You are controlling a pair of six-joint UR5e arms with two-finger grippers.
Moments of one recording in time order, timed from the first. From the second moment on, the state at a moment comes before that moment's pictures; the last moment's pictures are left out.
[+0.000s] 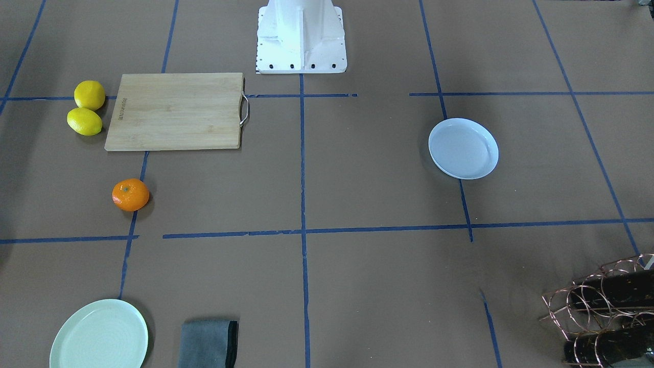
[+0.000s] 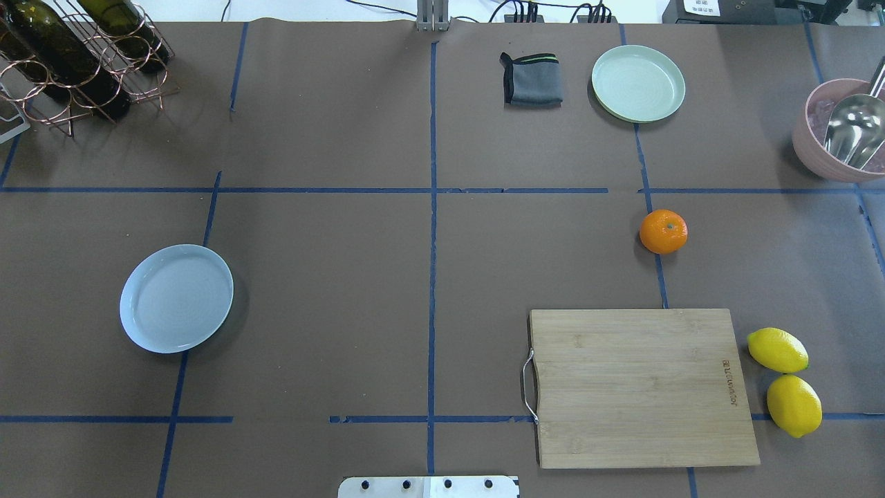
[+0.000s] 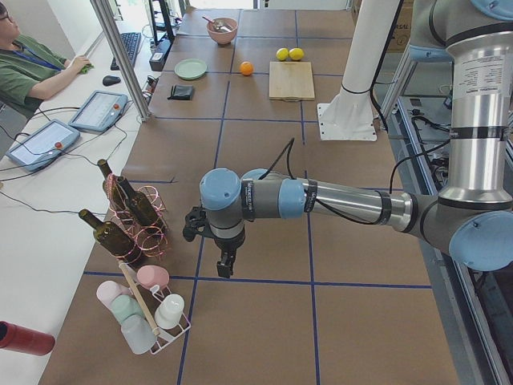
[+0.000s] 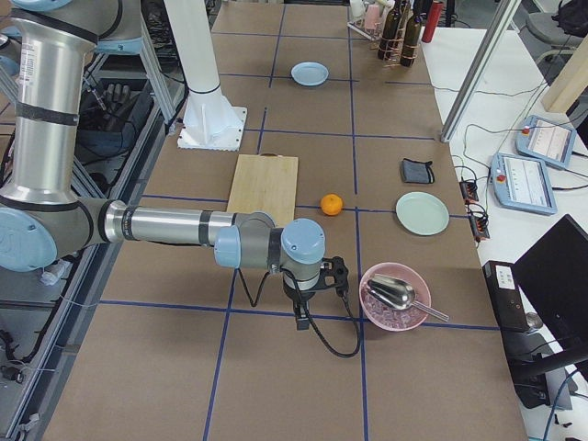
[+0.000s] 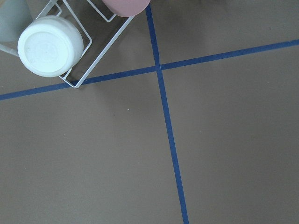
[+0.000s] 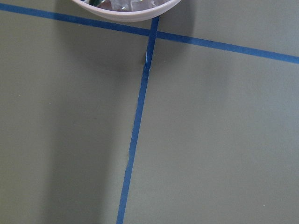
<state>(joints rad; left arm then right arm) -1.61 -1.51 -1.78 -1.39 -2.33 0.23 1.57 -1.76 1.74 -1.56 2.31 -0.16</state>
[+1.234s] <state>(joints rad) -1.60 -1.56 -1.81 -1.82 -2.37 0.21 1.57 -1.75 1.72 -1.33 2.36 -0.08</state>
